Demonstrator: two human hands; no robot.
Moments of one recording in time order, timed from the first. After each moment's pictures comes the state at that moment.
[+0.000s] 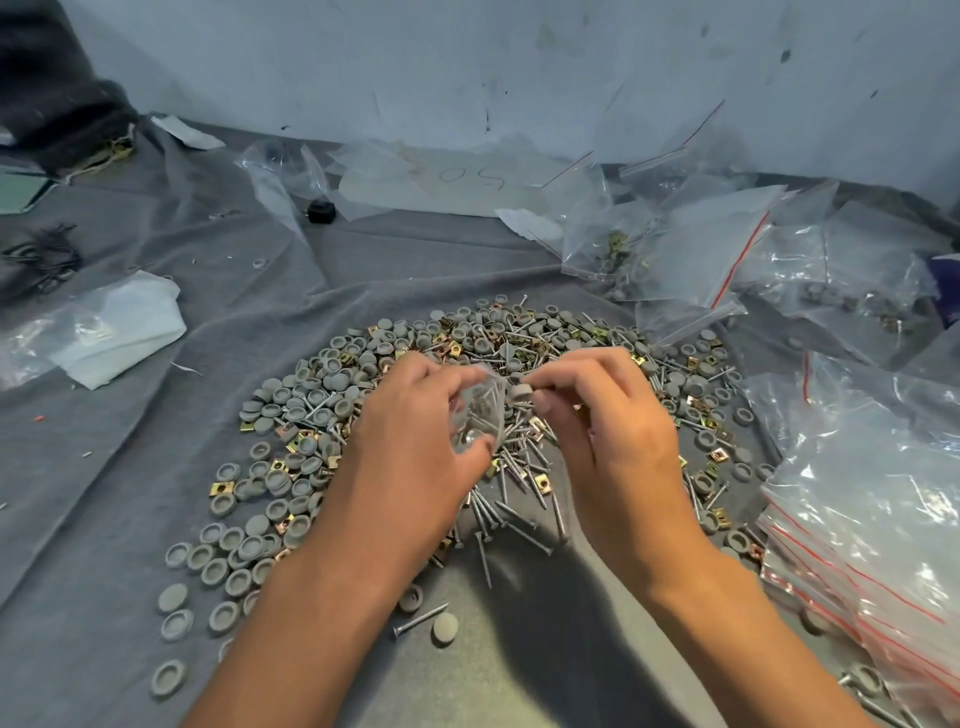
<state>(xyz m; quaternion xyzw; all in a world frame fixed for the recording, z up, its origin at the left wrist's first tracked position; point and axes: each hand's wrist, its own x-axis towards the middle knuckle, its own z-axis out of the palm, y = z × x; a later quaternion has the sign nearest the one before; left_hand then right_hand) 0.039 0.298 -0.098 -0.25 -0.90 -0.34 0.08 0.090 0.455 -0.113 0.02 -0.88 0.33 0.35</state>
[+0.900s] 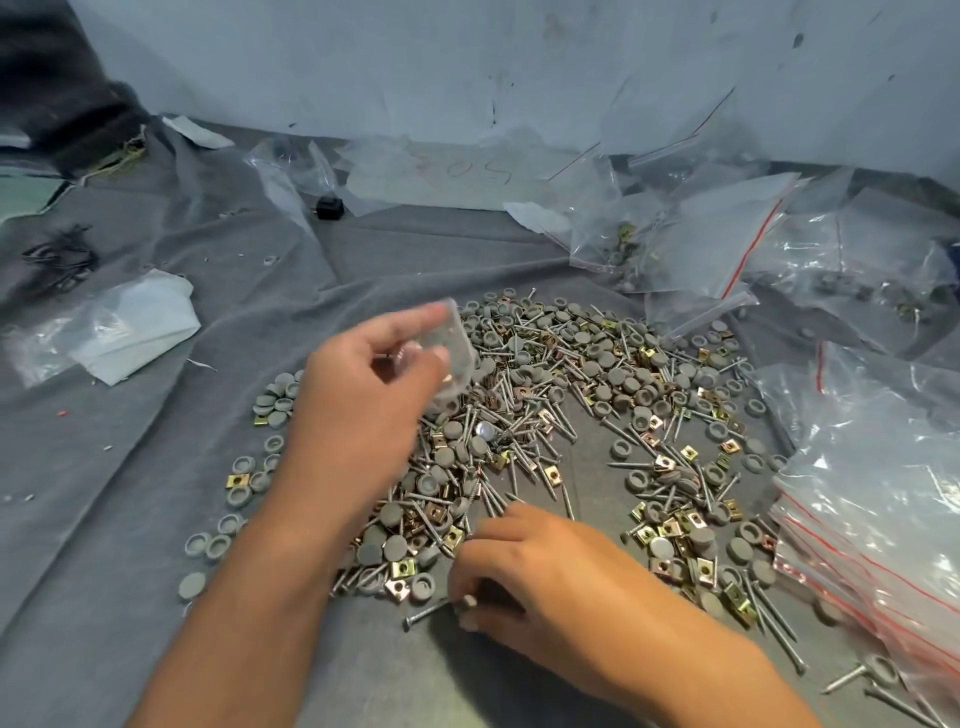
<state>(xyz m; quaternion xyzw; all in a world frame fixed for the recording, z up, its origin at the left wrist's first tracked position) 0.027 0.280 -0.077 -0.08 -0.77 -0.63 0.00 0.131 0.426 -0.128 0.22 -0.95 0.23 -0.03</state>
